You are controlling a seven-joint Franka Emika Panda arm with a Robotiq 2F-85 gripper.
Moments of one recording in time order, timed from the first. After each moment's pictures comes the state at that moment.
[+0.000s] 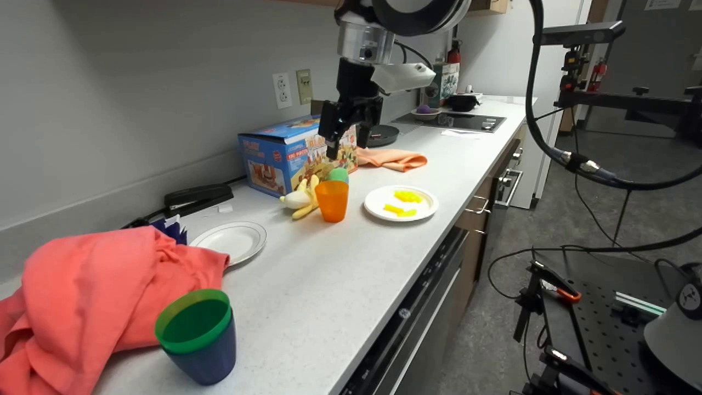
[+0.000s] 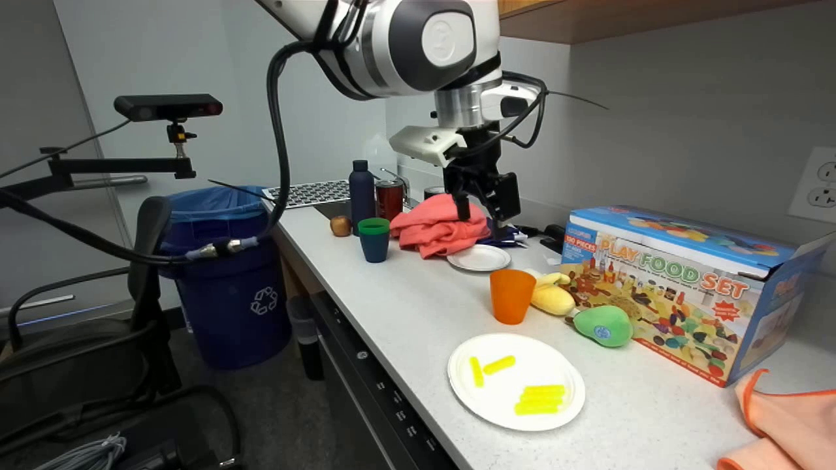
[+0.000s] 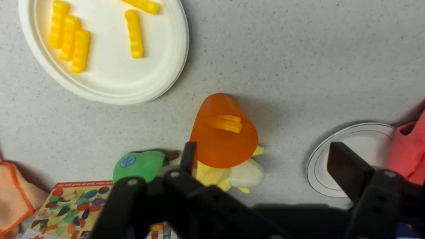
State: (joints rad) arm -0.05 0.02 0.00 -2.11 -0.01 2.37 0.22
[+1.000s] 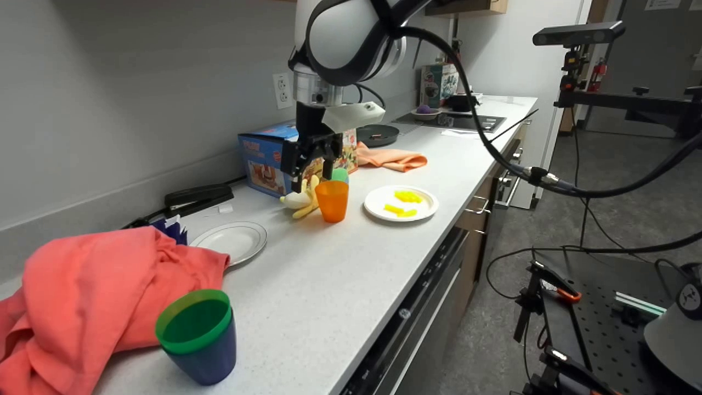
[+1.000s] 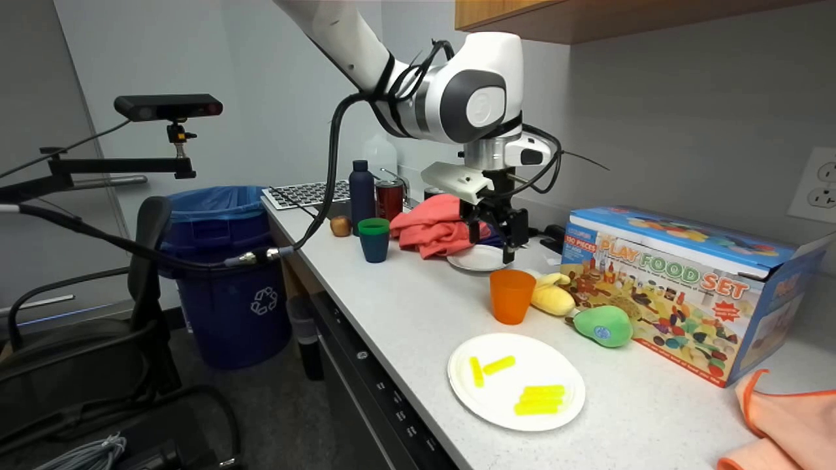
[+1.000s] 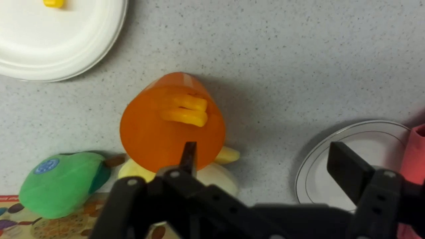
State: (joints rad) arm -0.03 0.33 0.01 -1.84 0.05 2.35 0.17
